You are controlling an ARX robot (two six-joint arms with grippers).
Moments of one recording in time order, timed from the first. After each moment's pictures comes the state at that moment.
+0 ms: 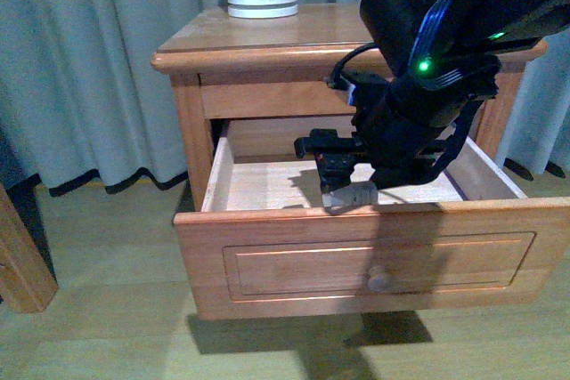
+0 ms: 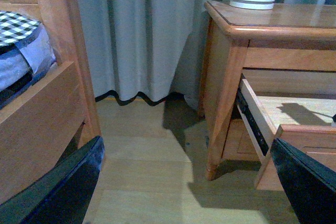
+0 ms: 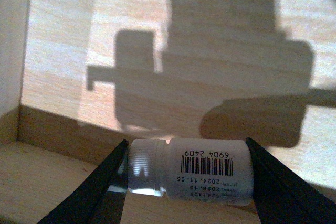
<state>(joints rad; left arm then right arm) 0.00 0.00 0.01 0.00 0.00 -0.01 0.30 2.18 1.59 -0.35 -0.10 0.15</state>
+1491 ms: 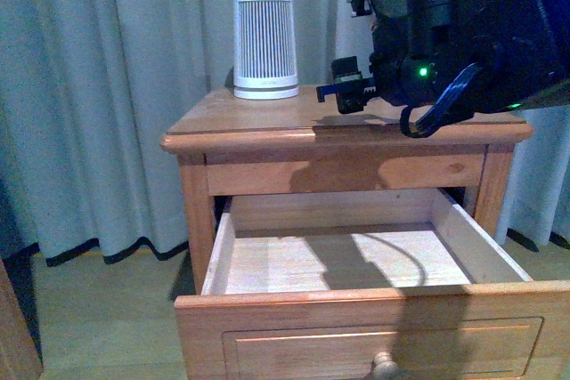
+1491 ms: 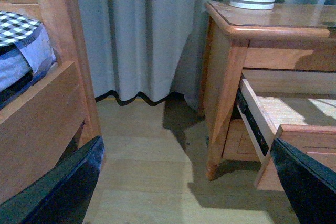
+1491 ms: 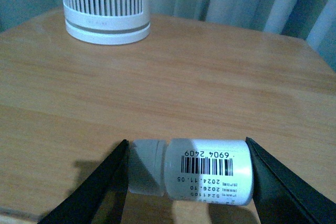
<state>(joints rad) 0.00 0.00 0.01 0.00 0.00 -0.01 0.24 2.17 1.65 0.42 0.14 -0.10</state>
